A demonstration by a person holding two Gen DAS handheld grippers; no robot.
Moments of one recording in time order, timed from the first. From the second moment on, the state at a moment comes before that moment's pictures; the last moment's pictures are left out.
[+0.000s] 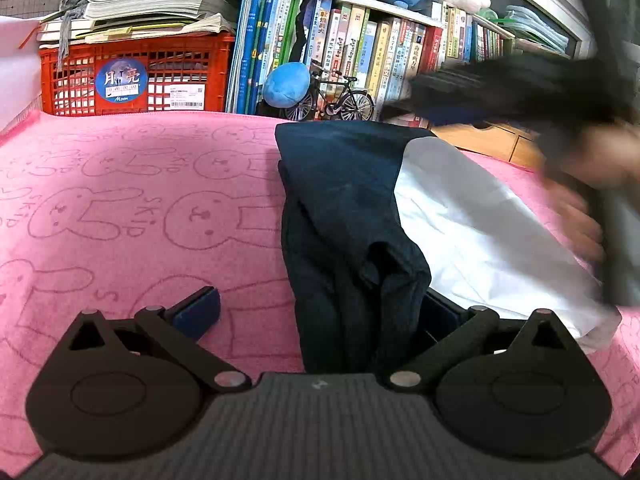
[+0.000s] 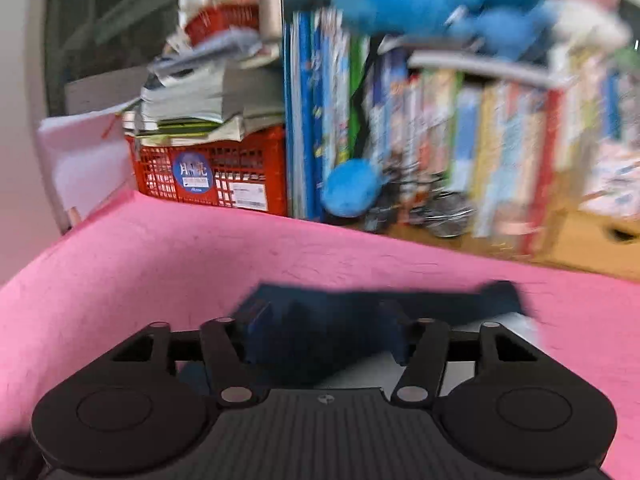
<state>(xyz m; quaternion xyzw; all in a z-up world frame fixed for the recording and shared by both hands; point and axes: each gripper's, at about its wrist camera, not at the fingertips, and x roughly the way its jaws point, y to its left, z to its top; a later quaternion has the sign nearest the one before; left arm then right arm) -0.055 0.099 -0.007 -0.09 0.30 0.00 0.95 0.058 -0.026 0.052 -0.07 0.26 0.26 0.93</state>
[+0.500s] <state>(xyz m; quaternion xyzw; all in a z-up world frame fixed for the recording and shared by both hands) -0.053 0.090 -0.008 -0.07 0.31 0.01 0.95 -0.098 -0.153 -0.005 -0.08 0.30 0.24 0.92</state>
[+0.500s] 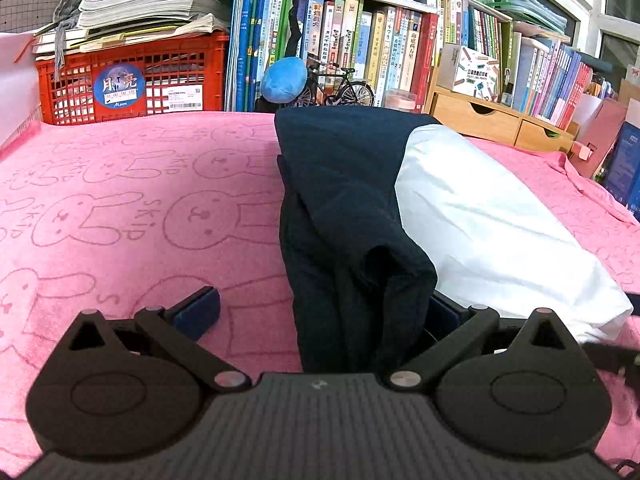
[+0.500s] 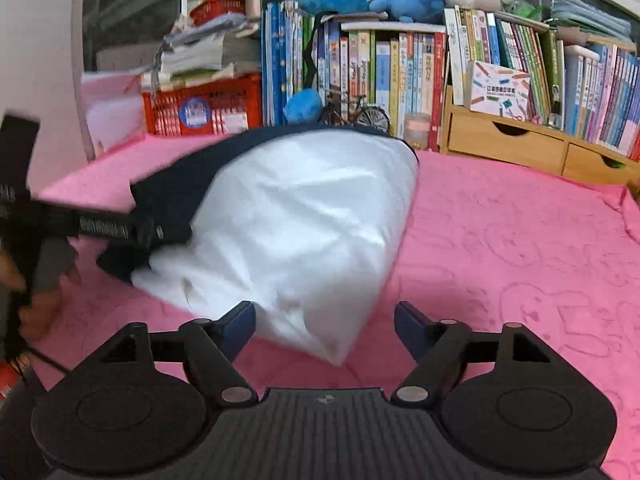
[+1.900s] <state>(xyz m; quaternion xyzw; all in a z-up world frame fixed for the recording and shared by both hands) -0.107 0.043 0.008 -0.03 0.44 -0.04 0.90 -0.160 -0.160 0.002 -0.04 0.29 0.21 0.93</state>
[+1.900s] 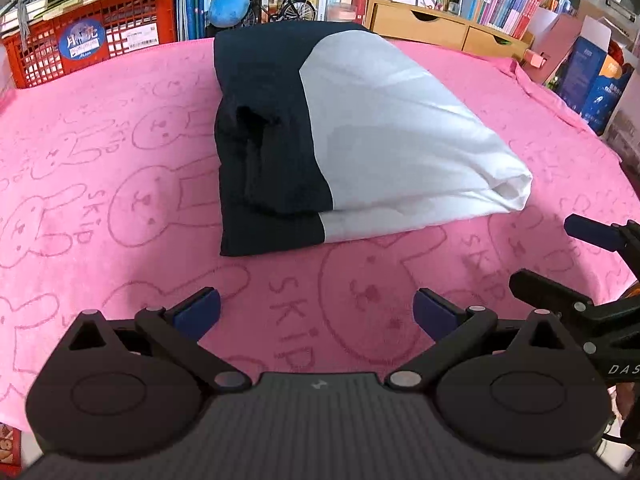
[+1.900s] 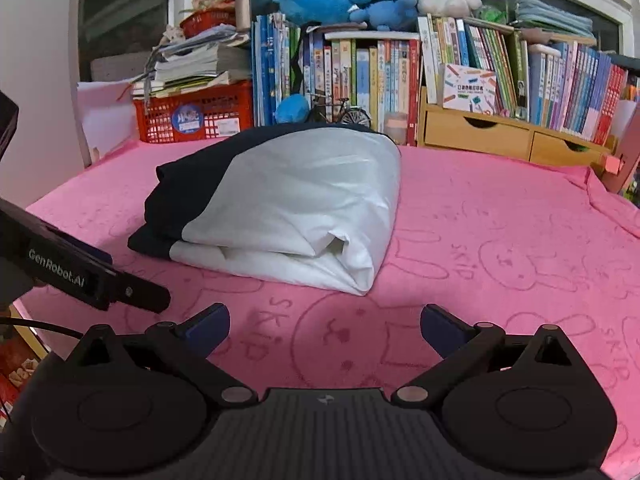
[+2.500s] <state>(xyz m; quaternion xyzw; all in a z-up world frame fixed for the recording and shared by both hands) -0.105 0.034 0.002 0.00 0.43 -0.02 0.90 -0.157 -0.152 0.000 -0.05 0.28 0.21 0.93</state>
